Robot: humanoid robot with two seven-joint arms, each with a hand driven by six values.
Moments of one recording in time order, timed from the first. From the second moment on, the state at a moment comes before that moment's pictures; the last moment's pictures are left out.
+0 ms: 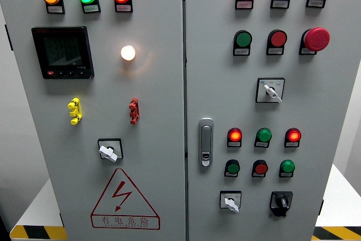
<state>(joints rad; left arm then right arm) -0.01 -0.09 0.04 -0.12 -0.07 -0.02 -0.15 0.01 0.12 1.17 -0.01 -0.97 0.29 -0.04</state>
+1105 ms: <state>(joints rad) -0.01 -0.09 0.04 -0.12 -0.07 -0.02 -0.15 -0.12 0.12 1.64 0.99 -1.45 0.39 -0.07</state>
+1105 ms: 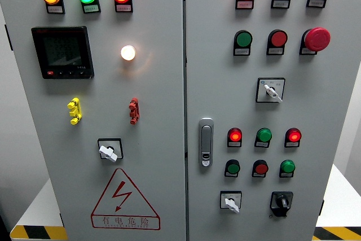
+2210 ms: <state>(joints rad) -0.01 -0.09 0.04 -0.12 -0.07 -0.02 -0.15 0.05 0.11 1.53 1.44 -1.45 0.08 -0.07</state>
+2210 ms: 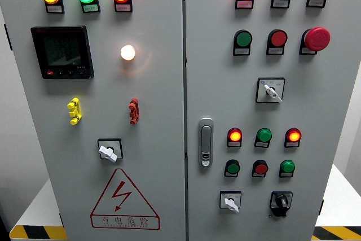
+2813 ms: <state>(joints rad) -0.01 -0.09 0.04 -0.12 -0.07 -0.02 -0.15 0.11 0.14 1.53 1.48 -1.45 0.03 -0.11</state>
